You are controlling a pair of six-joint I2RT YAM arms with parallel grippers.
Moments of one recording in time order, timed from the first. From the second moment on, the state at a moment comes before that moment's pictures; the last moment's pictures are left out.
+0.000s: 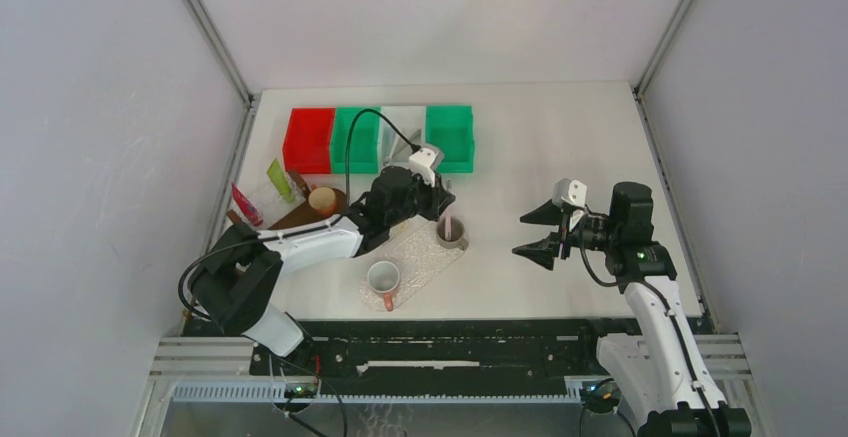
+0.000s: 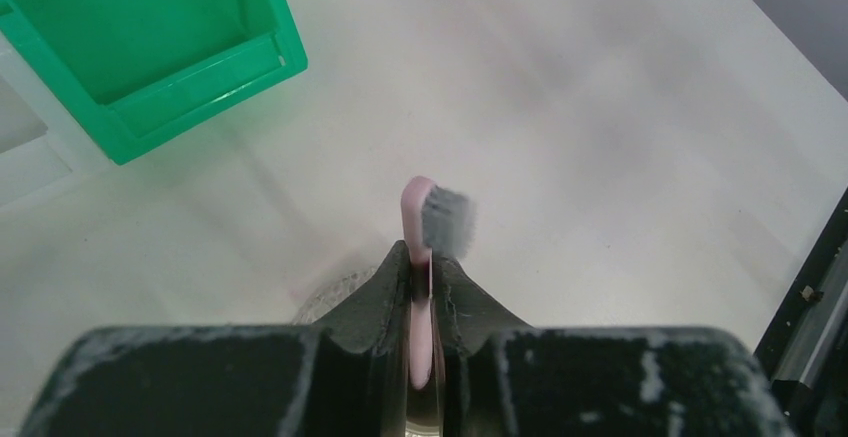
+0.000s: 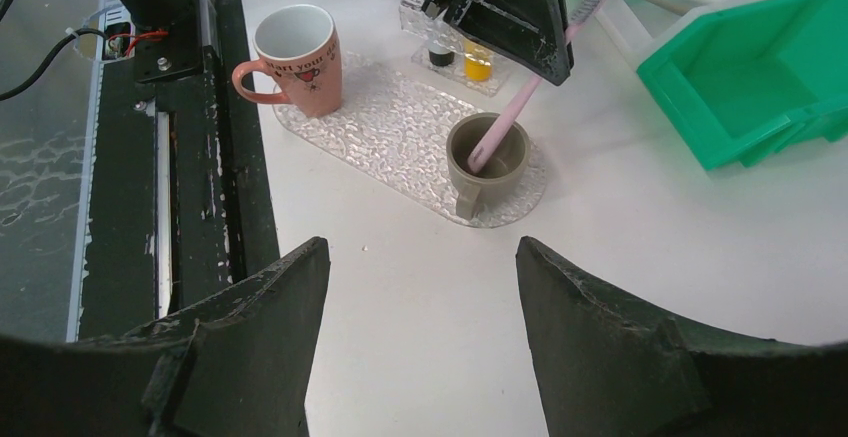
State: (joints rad) left arm -0.74 1.54 0.82 0.39 0.09 -0.28; right arm 0.00 0.75 0.62 -0.43 -1.21 -0.50
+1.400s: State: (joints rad) left arm -0.71 1.51 0.98 0.15 0.14 -0.26; right arm 0.00 0.75 0.62 -0.43 -1.21 -0.50
